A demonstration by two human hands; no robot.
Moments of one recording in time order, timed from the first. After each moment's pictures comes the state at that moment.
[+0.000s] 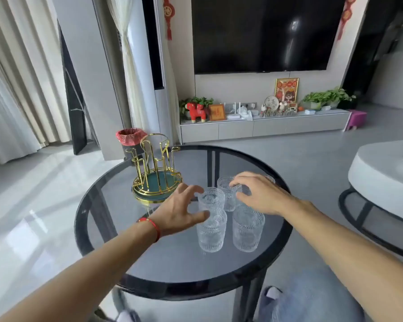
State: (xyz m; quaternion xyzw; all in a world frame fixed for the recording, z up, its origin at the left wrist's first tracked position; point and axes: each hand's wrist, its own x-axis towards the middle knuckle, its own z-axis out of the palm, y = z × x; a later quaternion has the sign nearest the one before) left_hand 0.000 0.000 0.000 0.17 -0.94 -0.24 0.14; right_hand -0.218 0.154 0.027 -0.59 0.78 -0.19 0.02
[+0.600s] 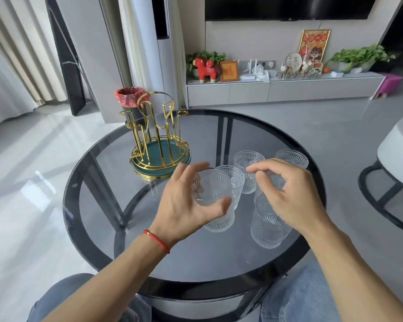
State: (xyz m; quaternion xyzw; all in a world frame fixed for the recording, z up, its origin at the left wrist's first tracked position) left_hand -0.006 0.006 -0.022 0.23 -0.85 -0.32 0.35; right_hand -0.184 0.151 0.000 -0.52 0.71 -0.48 -0.03
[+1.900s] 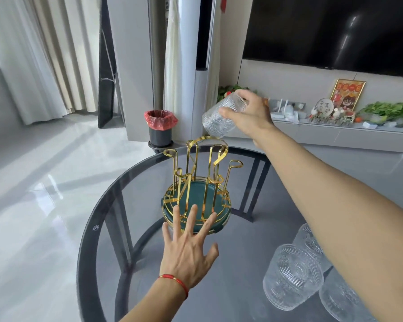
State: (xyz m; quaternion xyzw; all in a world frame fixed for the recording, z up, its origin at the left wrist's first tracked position) left_hand -0.013 -0.148 -0.134 0.40 -0.90 -0.04 0.15; right_hand -0.230 -0.210 0.114 -0.48 0.71 -0.52 0.04
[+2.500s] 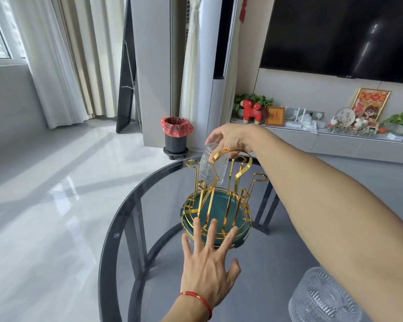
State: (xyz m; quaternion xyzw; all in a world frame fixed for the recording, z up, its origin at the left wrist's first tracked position) left_hand -0.012 -0.143 -0.120 0.41 -0.90 -0.06 0.14; right_hand -0.185 -0.277 0.114 -0.57 0.77 -0.15 0.25
